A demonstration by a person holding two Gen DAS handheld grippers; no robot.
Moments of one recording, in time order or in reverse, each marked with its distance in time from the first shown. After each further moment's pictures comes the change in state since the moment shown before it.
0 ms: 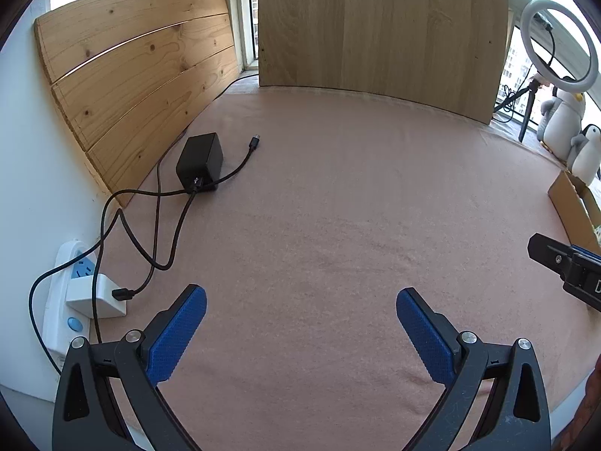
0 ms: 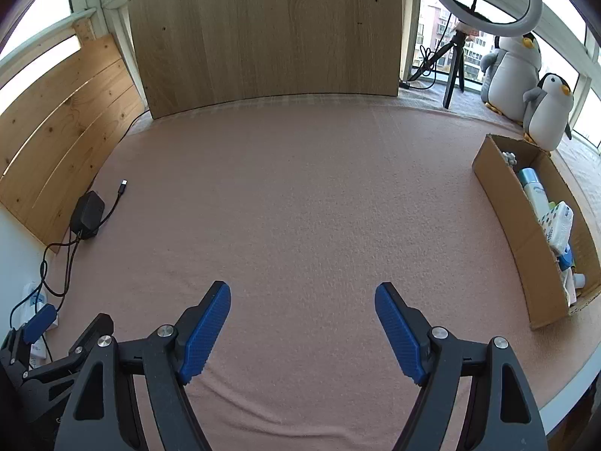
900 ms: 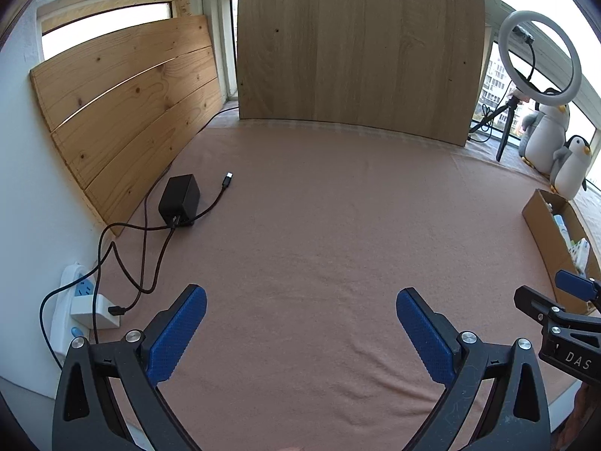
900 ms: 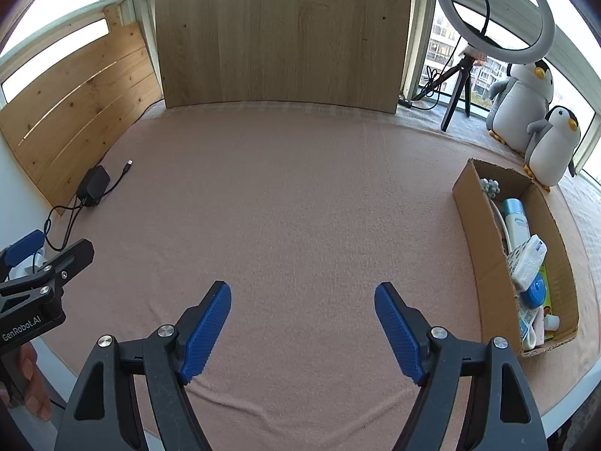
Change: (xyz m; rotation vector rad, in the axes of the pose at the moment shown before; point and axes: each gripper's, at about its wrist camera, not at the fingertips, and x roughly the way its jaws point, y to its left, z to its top) left arm -0.041 -0.043 0.024 0.006 -0.066 -0.022; right arm -0.024 -0.044 -0.003 -0.161 -0.014 0.017
